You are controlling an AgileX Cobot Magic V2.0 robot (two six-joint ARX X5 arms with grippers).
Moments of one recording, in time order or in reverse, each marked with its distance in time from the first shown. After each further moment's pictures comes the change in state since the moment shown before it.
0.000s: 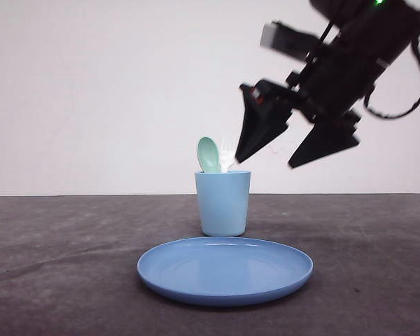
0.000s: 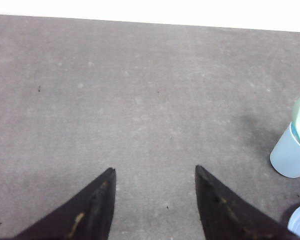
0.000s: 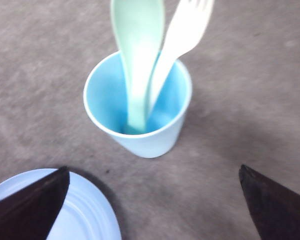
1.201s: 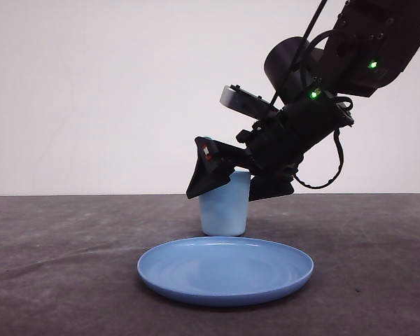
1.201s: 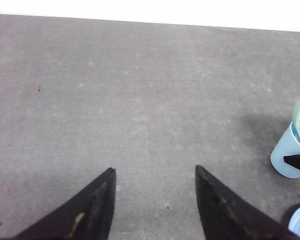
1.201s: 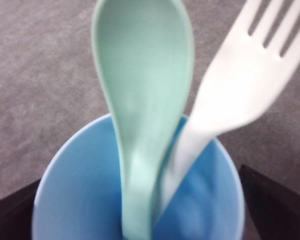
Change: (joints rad) left arm 0.000 0.000 0.000 0.001 0.000 0.000; right arm 0.013 0.350 0.128 0.339 -0.097 0.034
